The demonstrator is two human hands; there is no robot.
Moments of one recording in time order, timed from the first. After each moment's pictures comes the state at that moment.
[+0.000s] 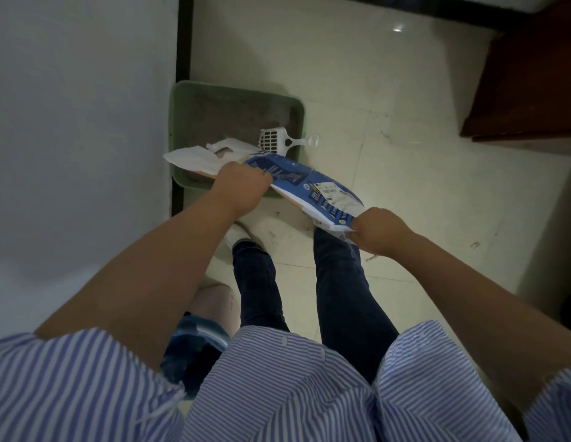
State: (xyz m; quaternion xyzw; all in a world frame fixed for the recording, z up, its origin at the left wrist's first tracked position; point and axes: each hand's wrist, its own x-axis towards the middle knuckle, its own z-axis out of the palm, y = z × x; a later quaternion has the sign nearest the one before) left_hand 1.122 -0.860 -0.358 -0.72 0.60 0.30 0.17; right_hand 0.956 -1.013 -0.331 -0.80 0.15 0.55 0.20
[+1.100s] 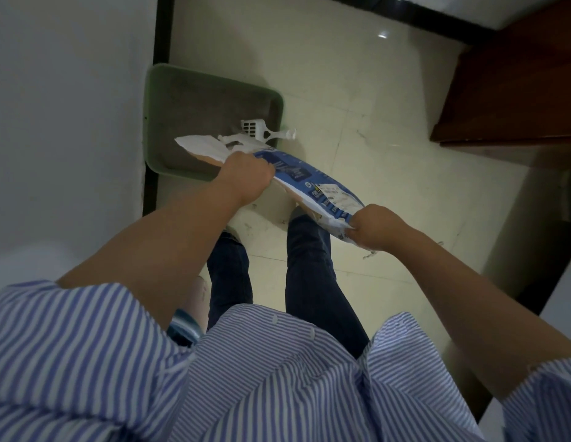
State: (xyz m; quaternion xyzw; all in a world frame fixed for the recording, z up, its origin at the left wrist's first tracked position) left_hand 1.084 -0.898 -0.357 -0.71 0.57 0.33 0.24; right_hand 0.926 -1.047 -0.312 -0.80 0.16 0.55 0.19
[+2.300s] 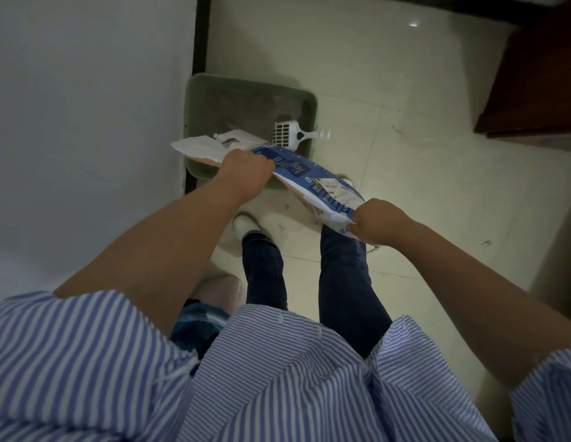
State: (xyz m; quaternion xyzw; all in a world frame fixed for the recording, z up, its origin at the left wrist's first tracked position) left_hand 1.121 -0.855 -0.347 -0.75 0.51 0.36 0.24; right_hand 0.958 -1.000 -0.331 -0.80 0.15 0.53 0.23
